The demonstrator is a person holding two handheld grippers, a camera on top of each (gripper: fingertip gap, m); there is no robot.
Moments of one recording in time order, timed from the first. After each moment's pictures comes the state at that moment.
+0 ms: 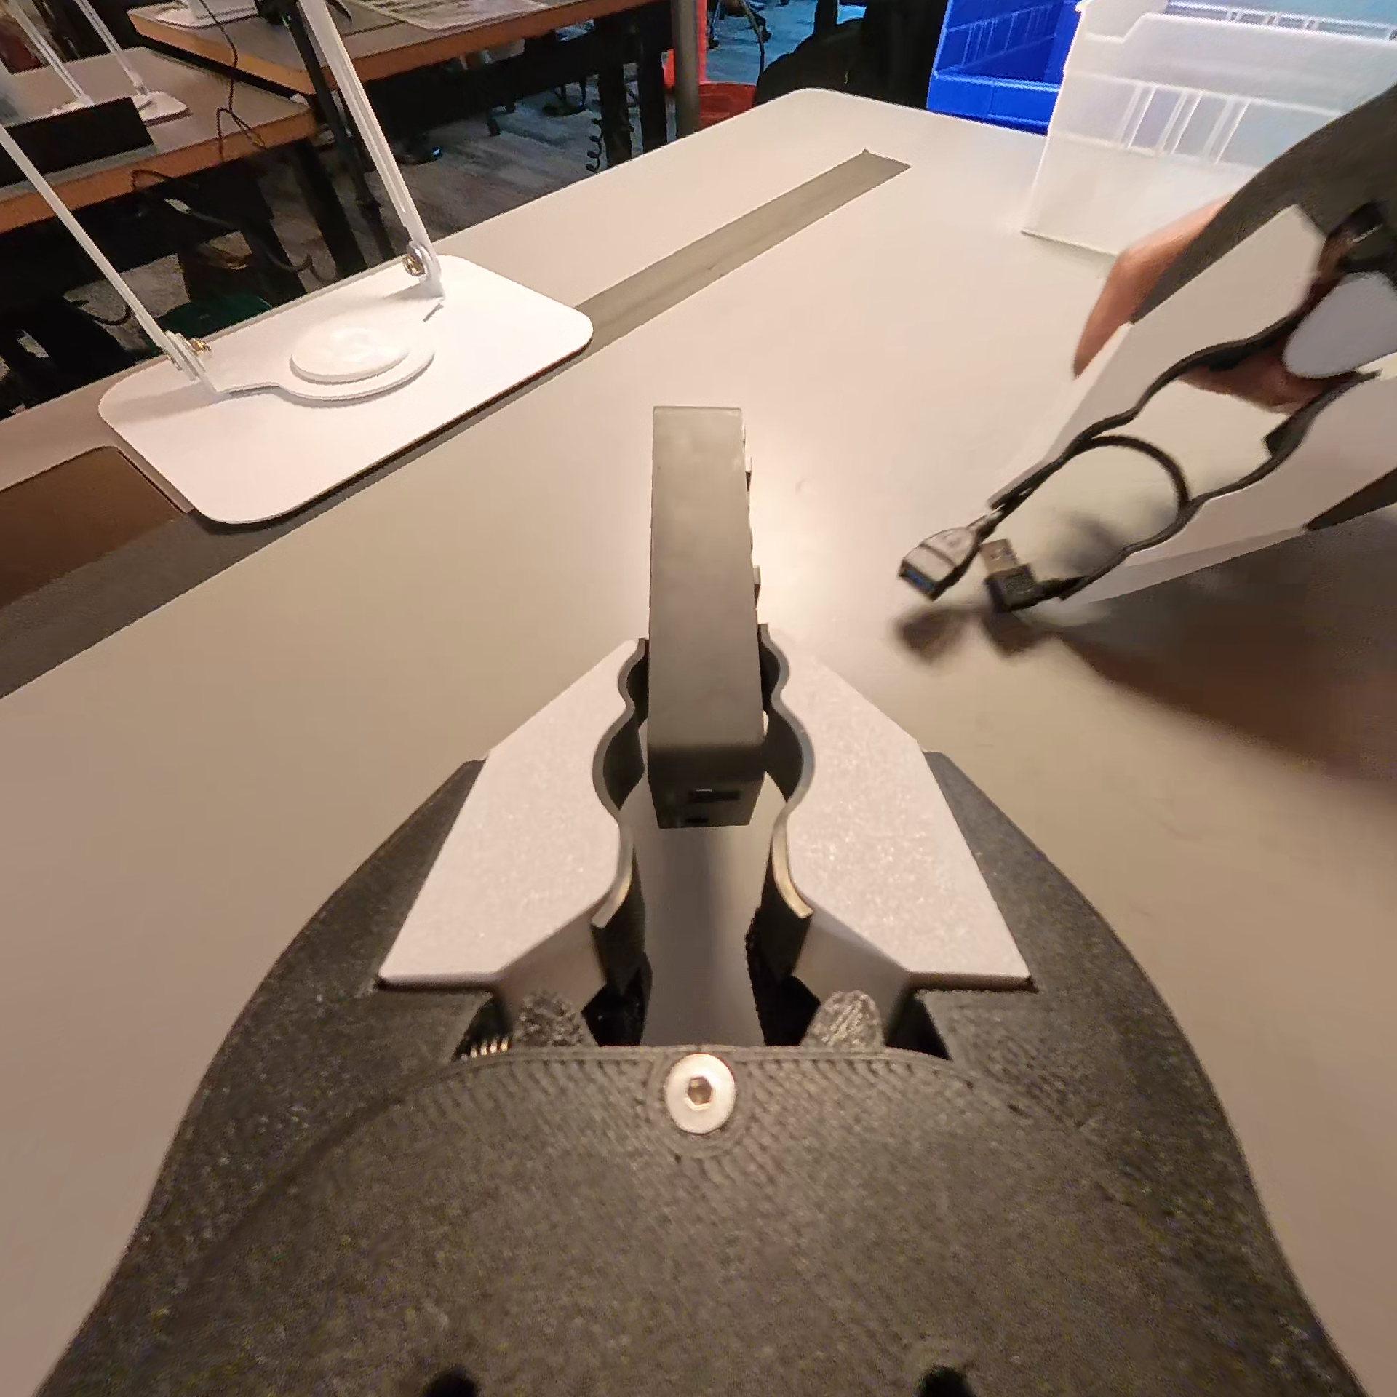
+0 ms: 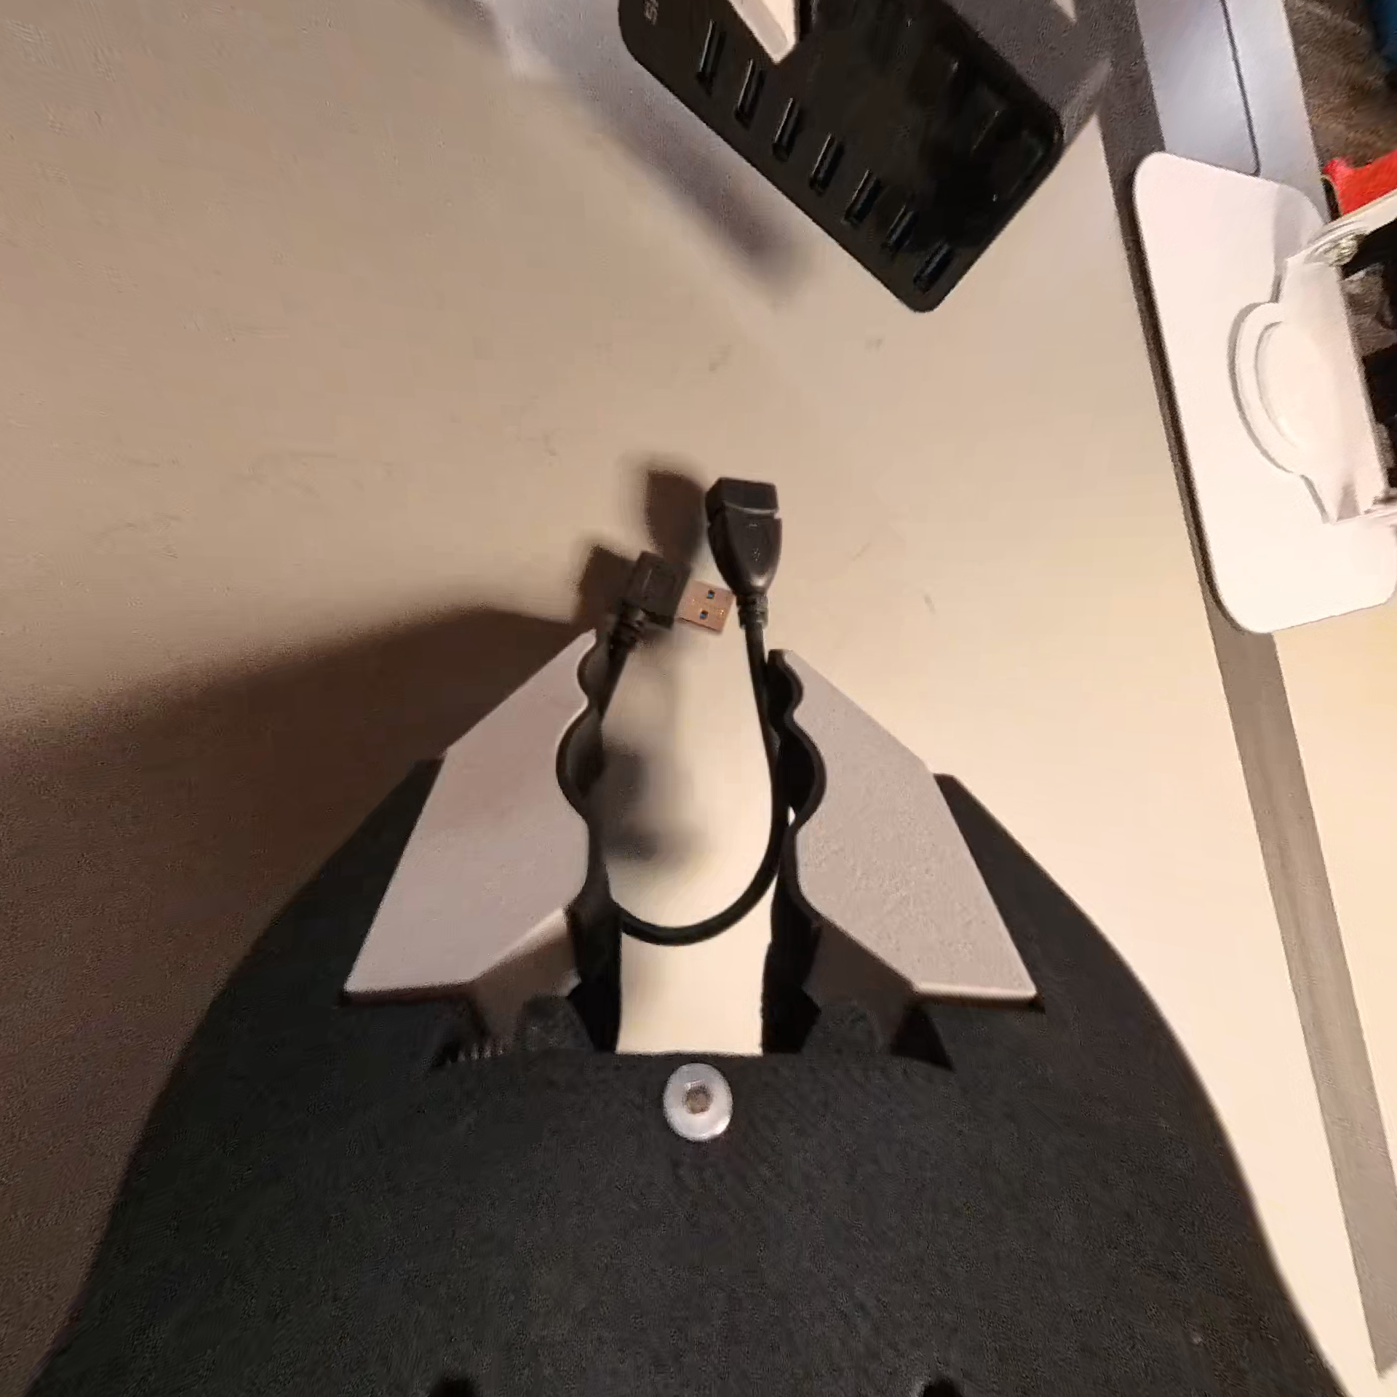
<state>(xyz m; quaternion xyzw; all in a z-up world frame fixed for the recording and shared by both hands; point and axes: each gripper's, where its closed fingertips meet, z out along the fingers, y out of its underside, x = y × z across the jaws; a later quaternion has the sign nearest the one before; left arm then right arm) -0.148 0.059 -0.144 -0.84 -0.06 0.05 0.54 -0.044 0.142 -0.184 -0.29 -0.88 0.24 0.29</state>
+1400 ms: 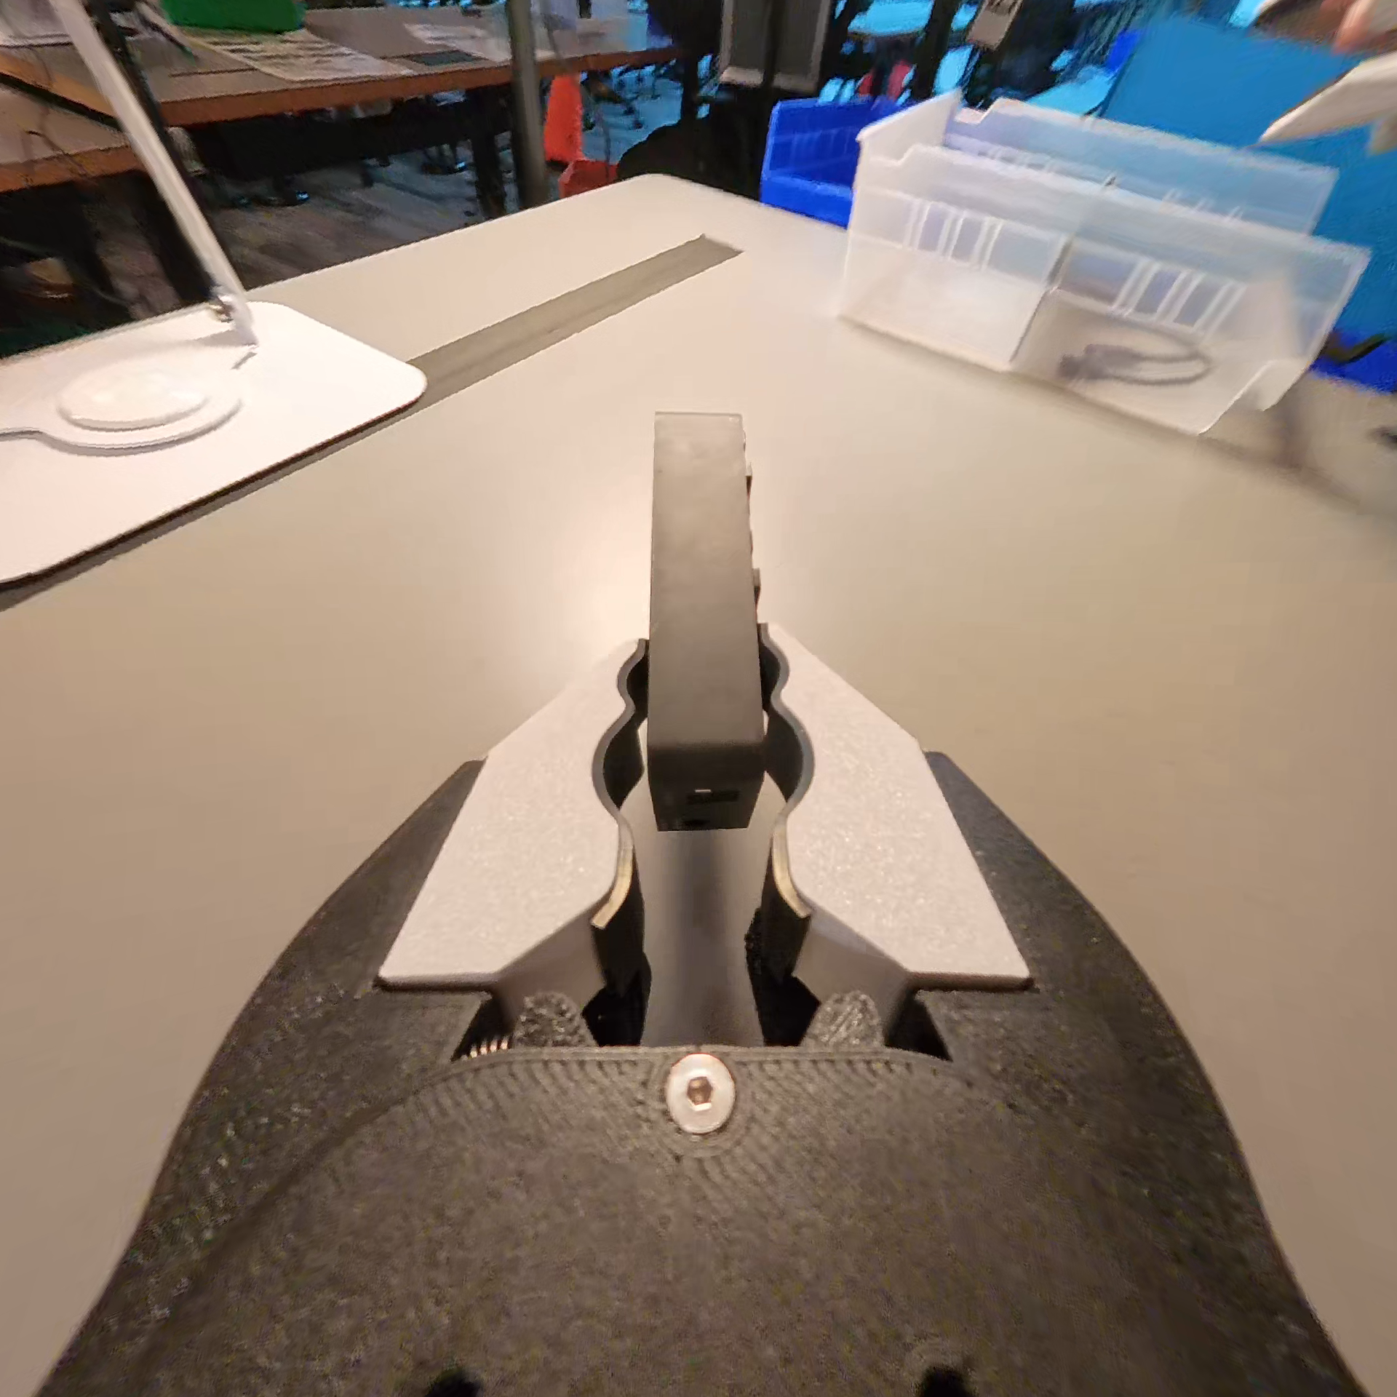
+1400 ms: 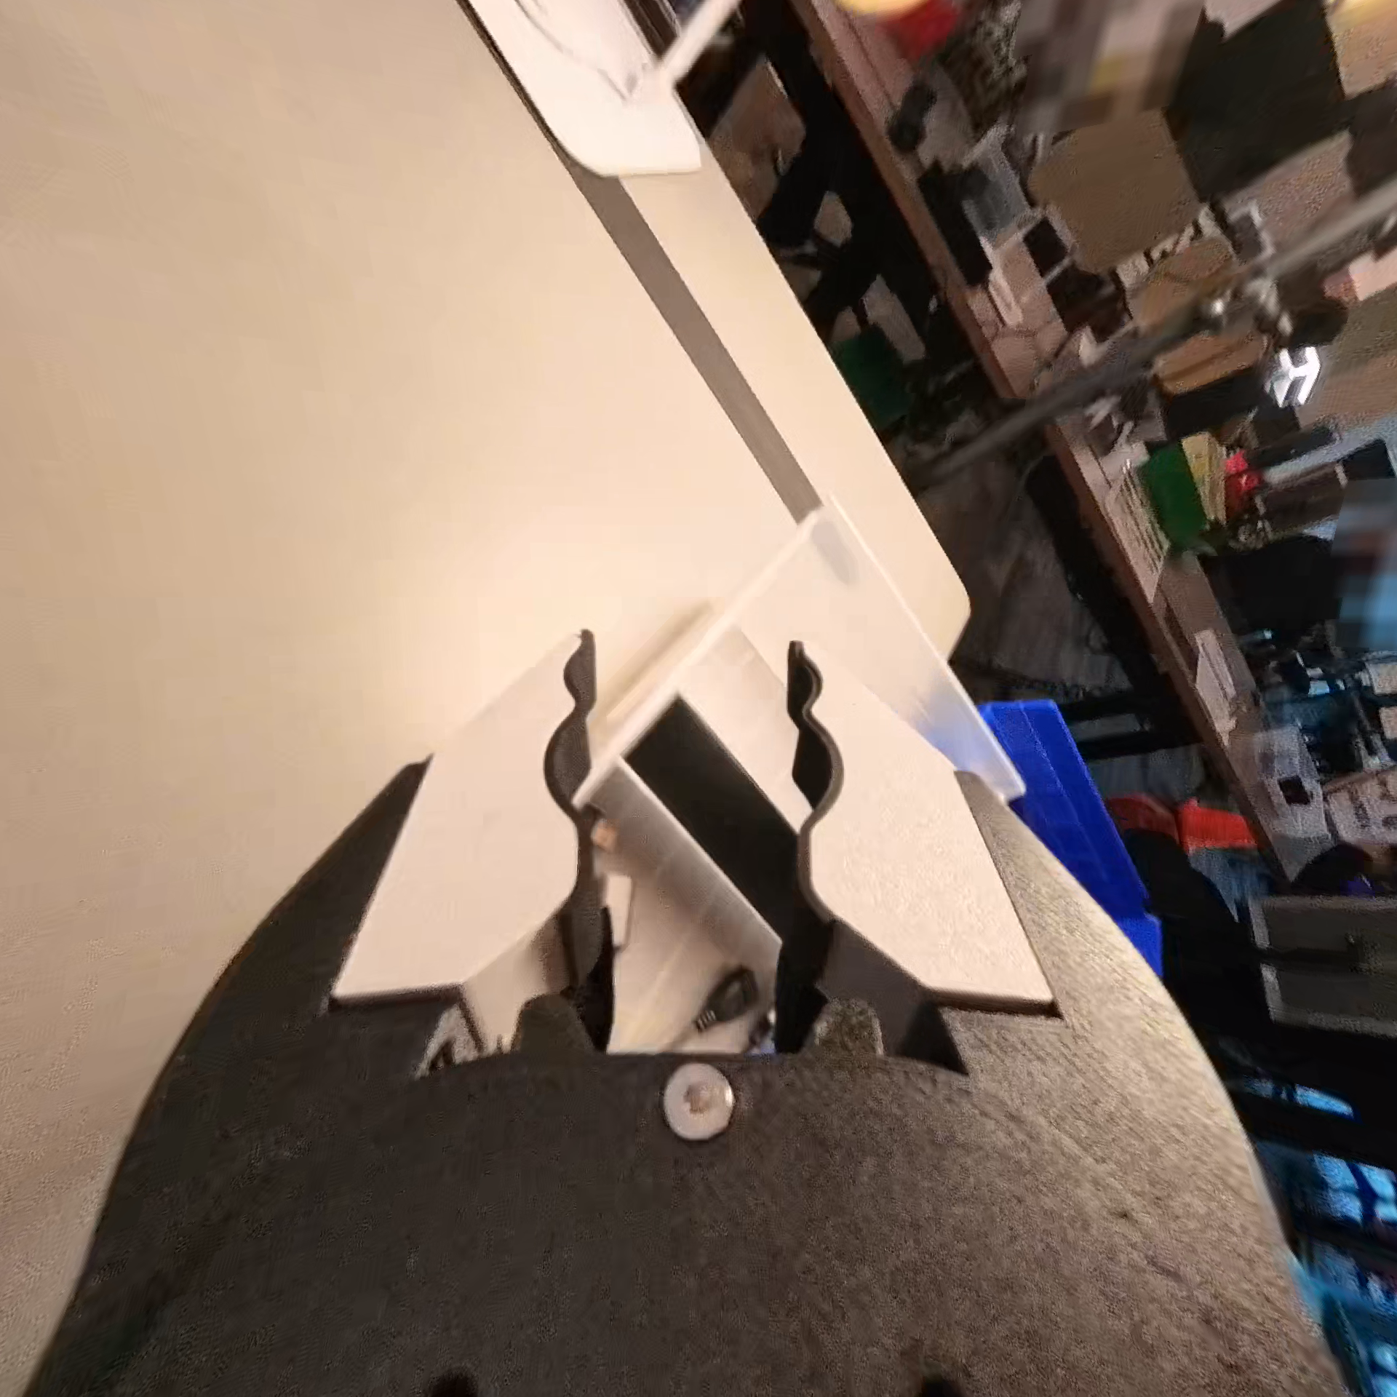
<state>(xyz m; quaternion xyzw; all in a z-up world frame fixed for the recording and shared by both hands) -0.092 0.078 -0.132 -0.82 -0.04 -0.03 0.57 0.138 0.357 -0.046 -0.44 -0.75 0.13 0.48</state>
